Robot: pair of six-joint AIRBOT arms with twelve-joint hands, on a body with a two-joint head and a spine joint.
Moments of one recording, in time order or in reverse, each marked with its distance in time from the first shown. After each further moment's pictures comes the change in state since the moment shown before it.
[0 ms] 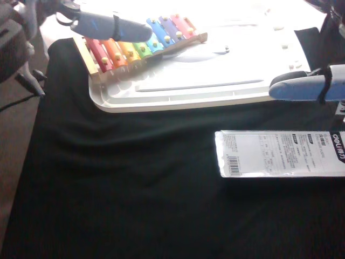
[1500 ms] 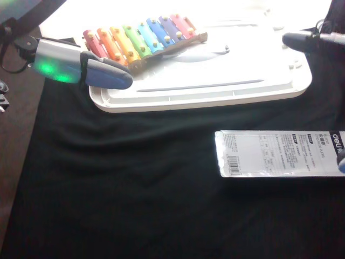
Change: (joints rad) left arm 0.124 0.293 -0.397 0.057 -0.298 0.225; right arm -0.092 0.254 -0.095 -0.366 -0.246 0.083
